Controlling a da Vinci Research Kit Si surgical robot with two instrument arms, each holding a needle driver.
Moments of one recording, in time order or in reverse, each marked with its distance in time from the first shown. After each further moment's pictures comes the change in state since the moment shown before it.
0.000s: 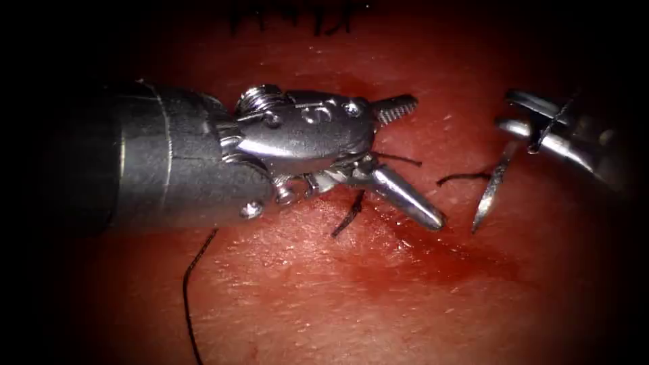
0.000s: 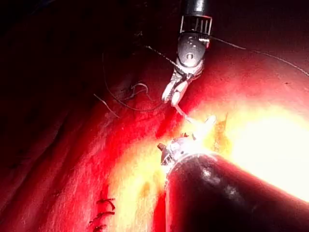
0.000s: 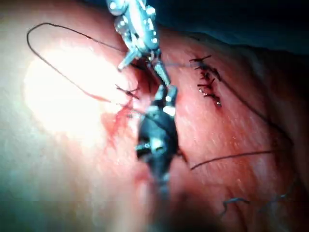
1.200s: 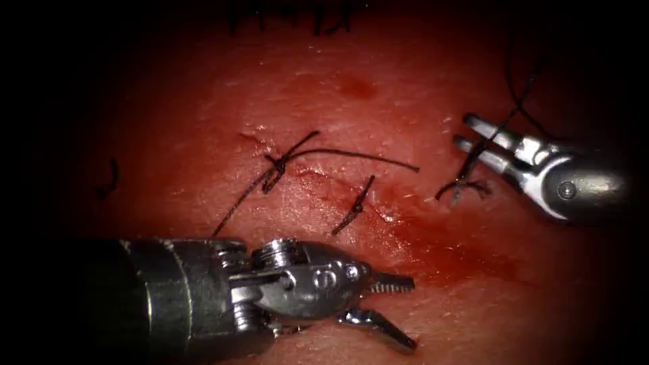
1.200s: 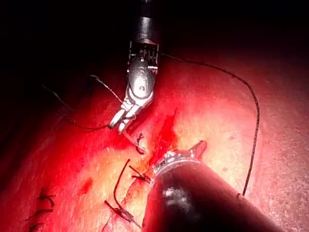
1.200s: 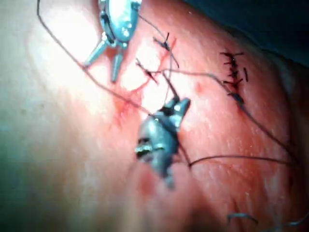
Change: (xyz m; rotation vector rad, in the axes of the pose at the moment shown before) right arm -0.008 -0.005 0.002 -0.066 0.010 -0.214; left arm -0.009 0.005 0.003 -0.119 -0.241 0.116
